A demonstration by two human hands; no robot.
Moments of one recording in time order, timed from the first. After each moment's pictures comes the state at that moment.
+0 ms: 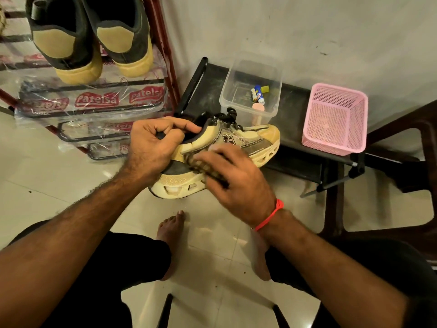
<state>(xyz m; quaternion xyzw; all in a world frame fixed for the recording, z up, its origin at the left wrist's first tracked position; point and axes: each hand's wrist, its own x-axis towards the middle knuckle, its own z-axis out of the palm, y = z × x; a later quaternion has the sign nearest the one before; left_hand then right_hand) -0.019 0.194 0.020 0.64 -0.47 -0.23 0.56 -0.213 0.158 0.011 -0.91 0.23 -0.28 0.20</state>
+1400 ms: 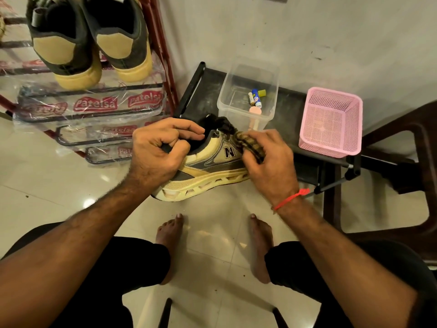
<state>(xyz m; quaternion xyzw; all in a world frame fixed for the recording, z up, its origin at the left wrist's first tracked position) -0.024 0.193 0.018 0.57 -0.61 -0.06 0.54 -0.234 0.114 0.009 -0.80 0.43 -0.34 0.23</state>
